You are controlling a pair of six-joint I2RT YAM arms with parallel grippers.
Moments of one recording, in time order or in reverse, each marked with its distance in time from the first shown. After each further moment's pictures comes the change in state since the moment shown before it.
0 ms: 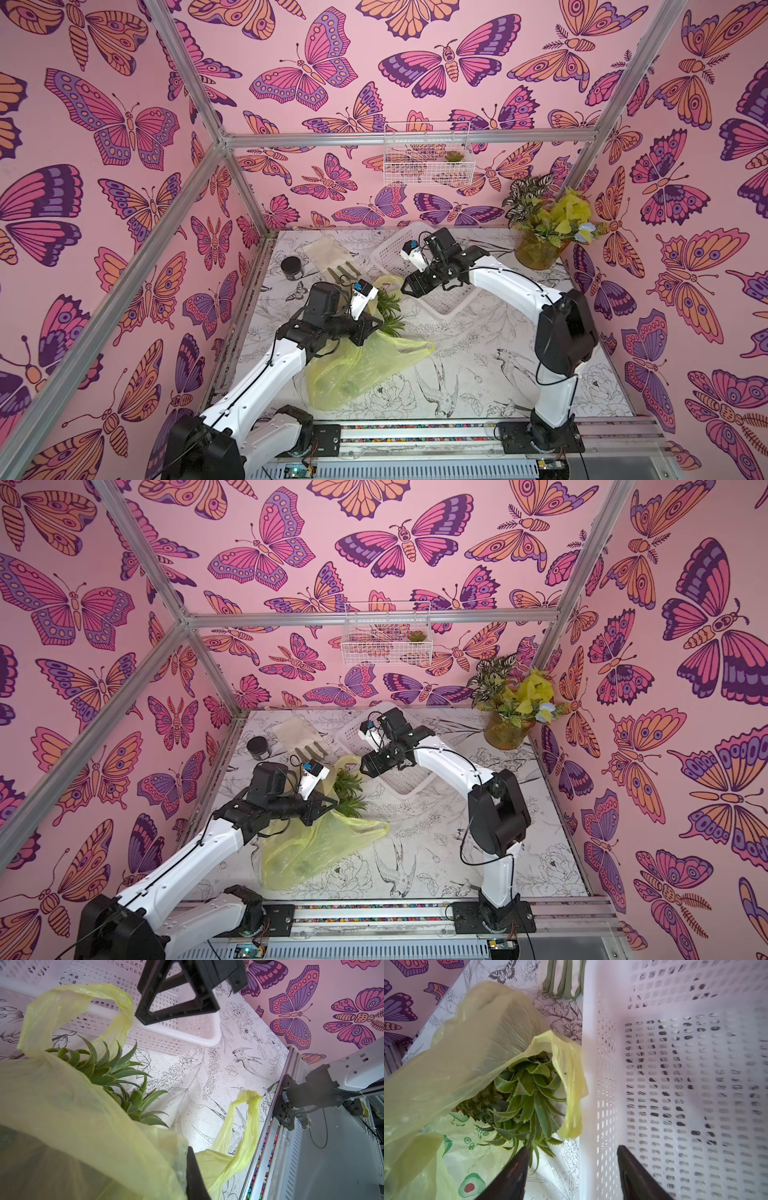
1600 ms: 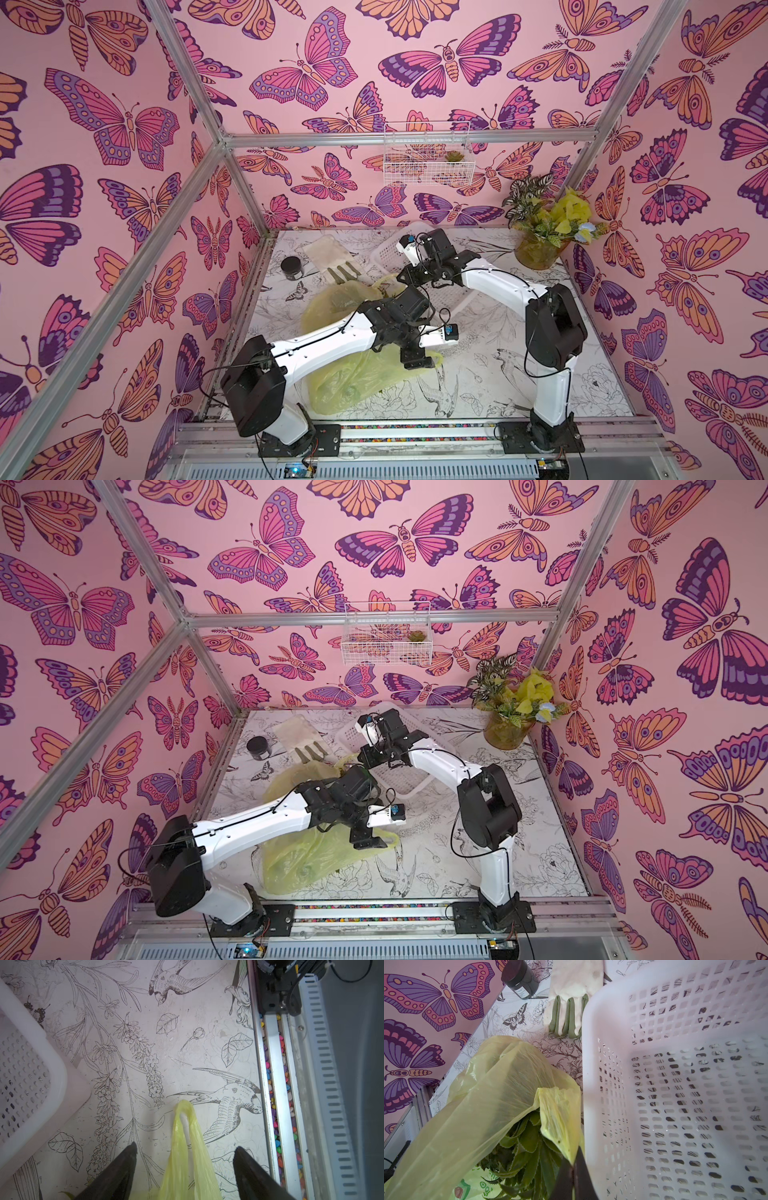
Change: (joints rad) left arm -0.557 0.467 0.435 -0.278 -0.267 0.621; right arm 0.002 0.042 -0.039 0.256 -0.043 0.175
